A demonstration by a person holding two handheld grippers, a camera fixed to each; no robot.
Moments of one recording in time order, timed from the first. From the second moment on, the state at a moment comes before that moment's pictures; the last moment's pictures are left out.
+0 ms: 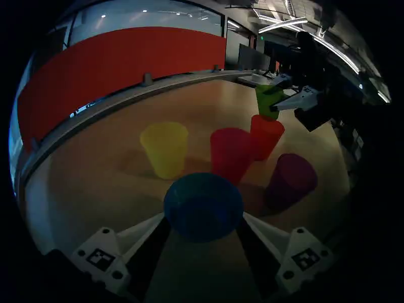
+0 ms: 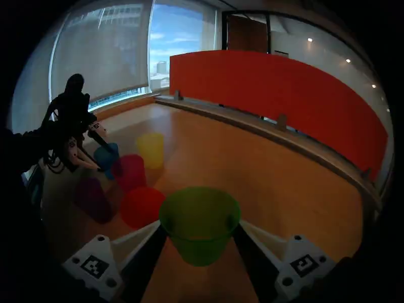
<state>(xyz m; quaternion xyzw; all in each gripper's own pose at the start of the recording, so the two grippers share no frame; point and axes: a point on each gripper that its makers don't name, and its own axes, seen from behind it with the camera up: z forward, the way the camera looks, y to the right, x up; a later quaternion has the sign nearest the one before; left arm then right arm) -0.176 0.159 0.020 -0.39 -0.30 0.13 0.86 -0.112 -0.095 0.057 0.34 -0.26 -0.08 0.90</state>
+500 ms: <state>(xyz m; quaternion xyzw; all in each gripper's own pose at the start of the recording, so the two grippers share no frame) -0.183 0.152 0.011 -0.39 -0.32 0.12 0.85 -0.138 -0.093 0.061 0.33 -0.28 -0.09 0.90</state>
